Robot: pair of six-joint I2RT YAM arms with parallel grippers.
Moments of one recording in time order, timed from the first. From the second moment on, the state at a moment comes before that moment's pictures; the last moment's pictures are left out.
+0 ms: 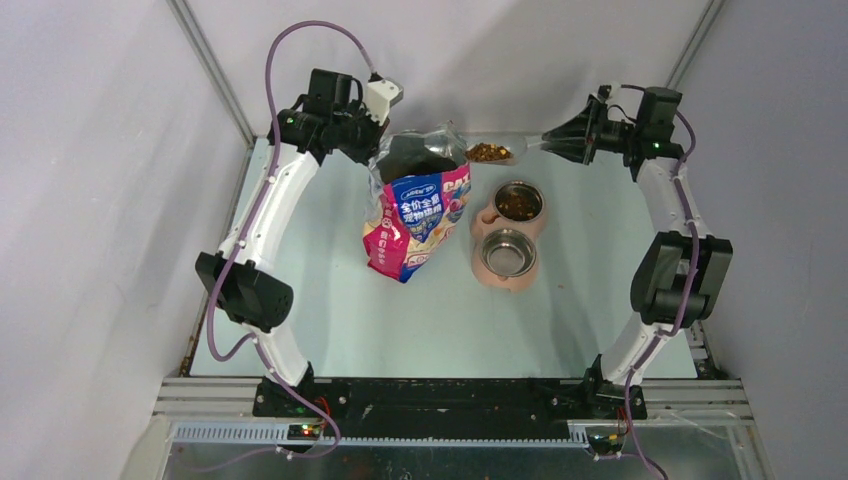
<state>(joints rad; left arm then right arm) -0.32 1.78 2.04 -0.97 0.22 0.36 -0.15 1.81 1.62 -0.19 -1.39 1.11</state>
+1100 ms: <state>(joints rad) -0.31 1.88 2.15 -0.99 0.24 0.36 -0.41 1.57 1.16 -0.31 -1.44 0.80</state>
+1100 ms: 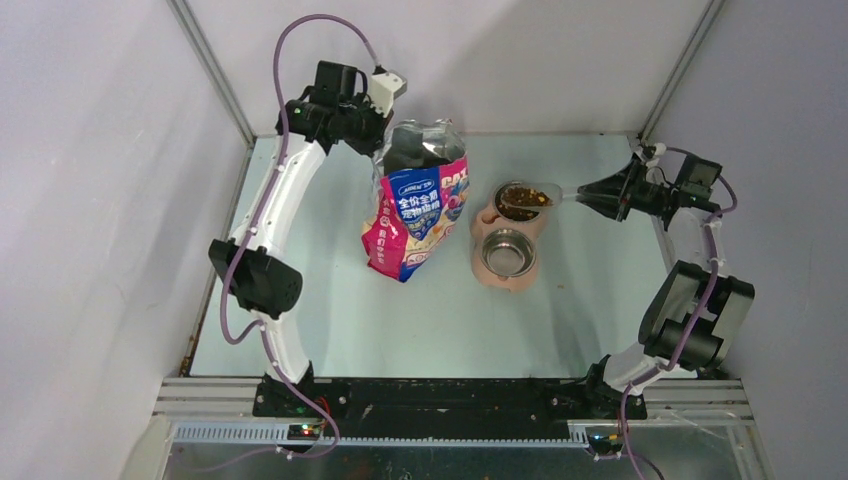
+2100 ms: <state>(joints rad) -0.31 1.83 2.05 -0.91 0.27 0.31 -0.43 1.55 1.12 -0.81 -0.98 0.15</state>
